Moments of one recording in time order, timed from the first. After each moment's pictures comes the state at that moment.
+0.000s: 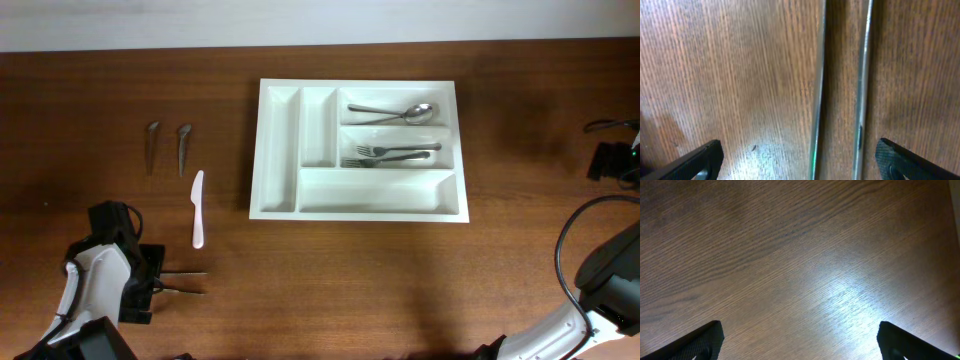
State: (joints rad) left arm 0.40 1.44 0.70 -0.83 -0.20 -1.09; right arm -0.66 1.99 1.78 -1.14 0.17 -0.18
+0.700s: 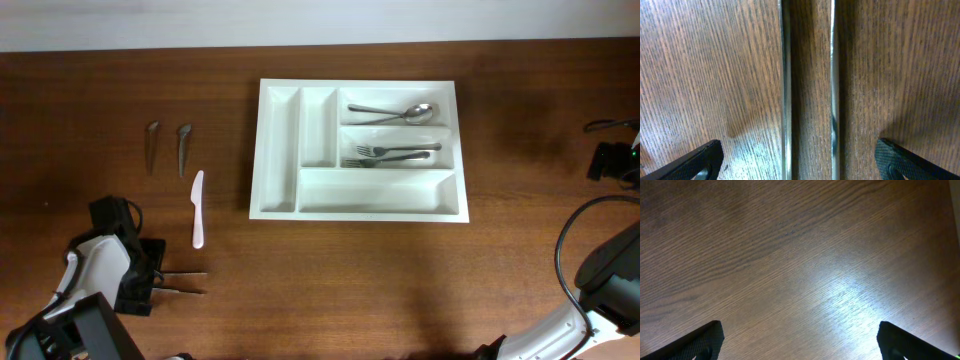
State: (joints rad) left arm 0.40 1.53 0.72 -0.75 -0.18 -1.07; right arm -0.66 1.99 1.78 -1.14 0.17 -0.18
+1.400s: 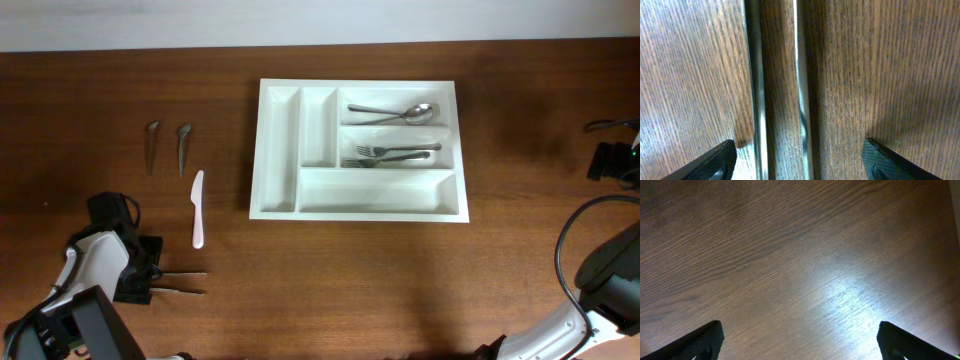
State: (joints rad) left arm 0.40 1.56 0.74 -0.71 -0.17 -1.07; right arm -0.66 1.99 1.78 -1.14 0.17 -0.18
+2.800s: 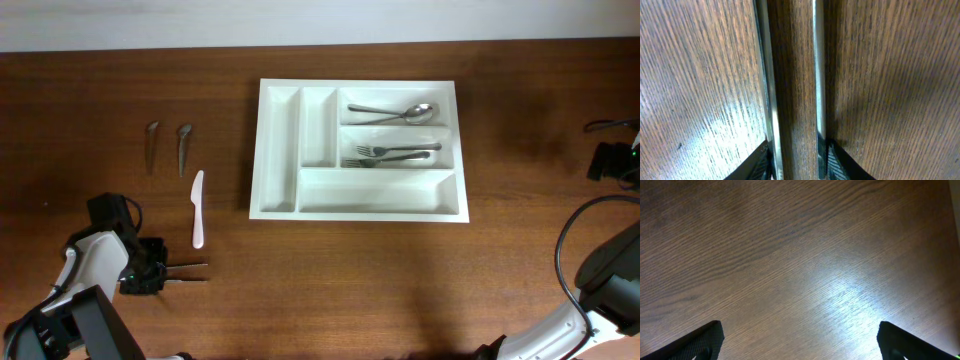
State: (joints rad) left arm 0.41 1.56 0.74 -0.74 -0.03 -1.14; right arm -0.66 1.99 1.78 -1.14 0.17 -0.18
